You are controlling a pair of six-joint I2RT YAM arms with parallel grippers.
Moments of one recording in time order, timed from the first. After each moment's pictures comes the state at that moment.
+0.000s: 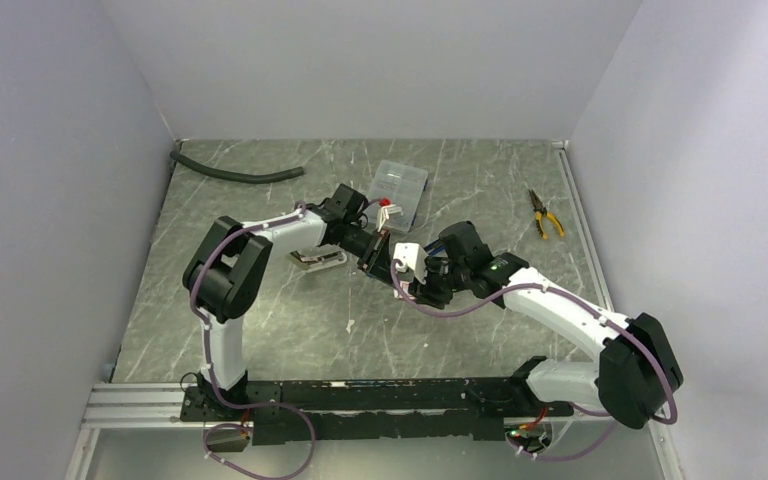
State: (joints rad) left arm -0.59 1.95 1.26 -0.34 1.18 -0.14; right arm 0.64 1.22 0.76 -0.42 -0.43 -0.62
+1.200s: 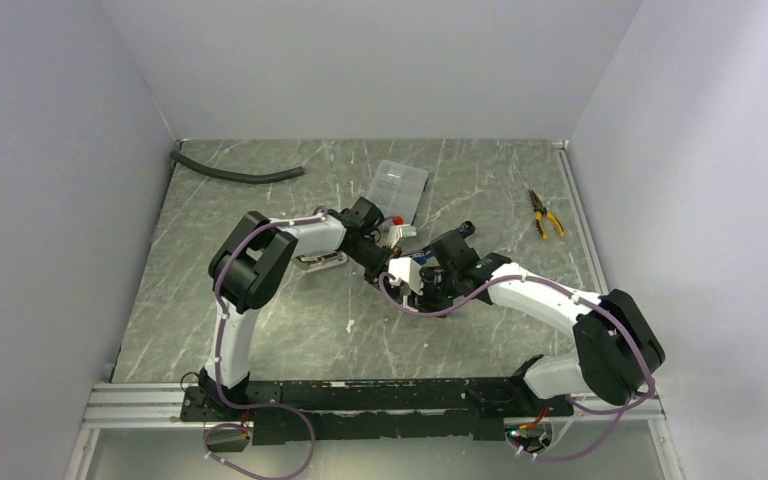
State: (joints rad) left arm -0.64 2.09 1.34 -0.46 1.05 -0.03; right arm 0.64 1.35 0.73 -0.44 -0.39 -0.71
